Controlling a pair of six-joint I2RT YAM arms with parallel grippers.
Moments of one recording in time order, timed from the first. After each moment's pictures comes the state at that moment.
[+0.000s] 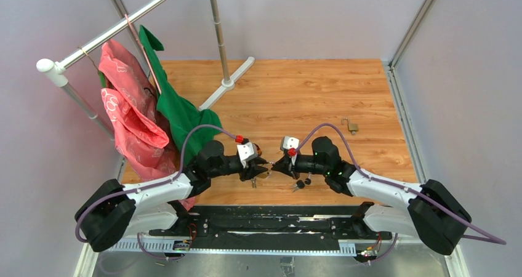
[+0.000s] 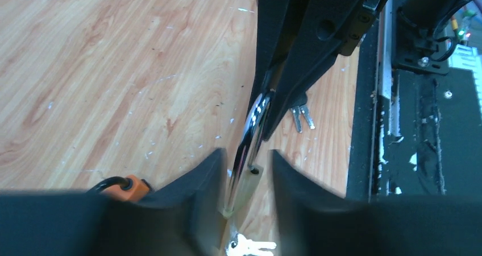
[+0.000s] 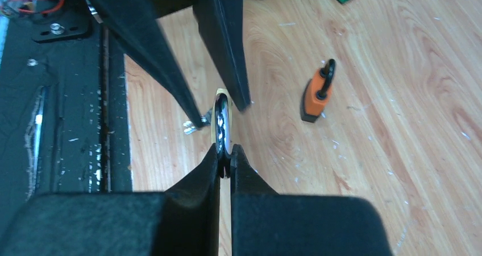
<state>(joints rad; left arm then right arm) -0.78 1.11 0.33 0.55 0.52 0.12 0.78 1.14 0.38 0.46 -0.55 -0.19</state>
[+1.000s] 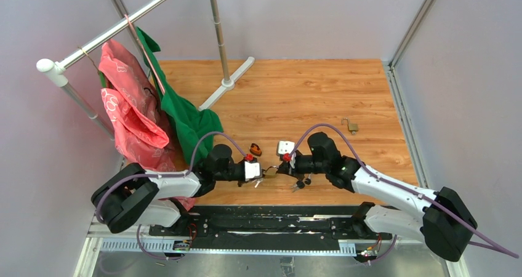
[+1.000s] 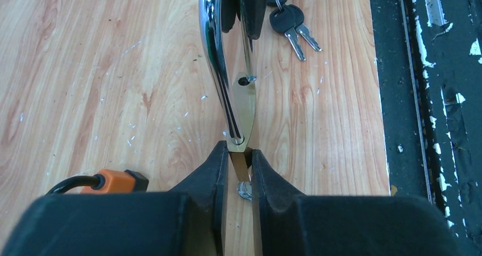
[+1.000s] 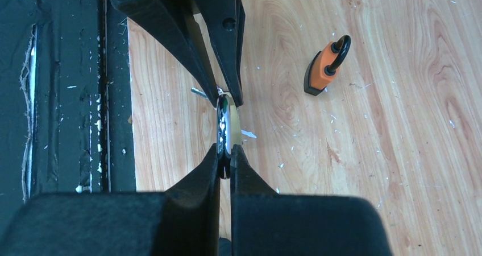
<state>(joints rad) -0.78 1.30 0.27 0.59 0.59 0.50 0.80 1.05 0.52 0.03 -0.53 -0.40</state>
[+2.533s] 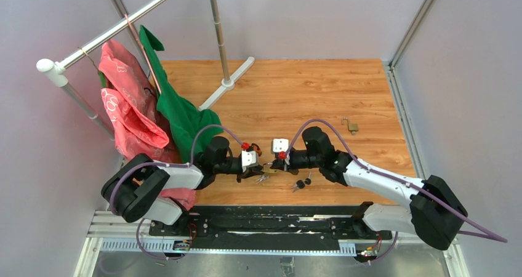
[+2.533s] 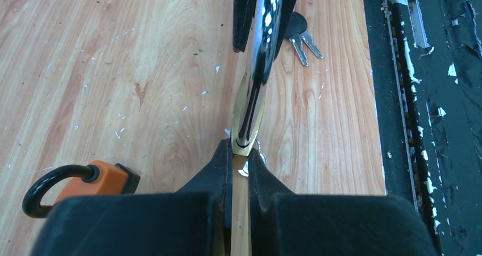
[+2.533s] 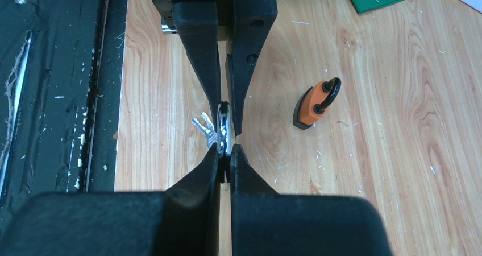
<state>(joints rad) -0.66 1.42 0.31 0.65 0.77 0.38 0.80 1.17 0.58 0.08 -0.60 -0.50</state>
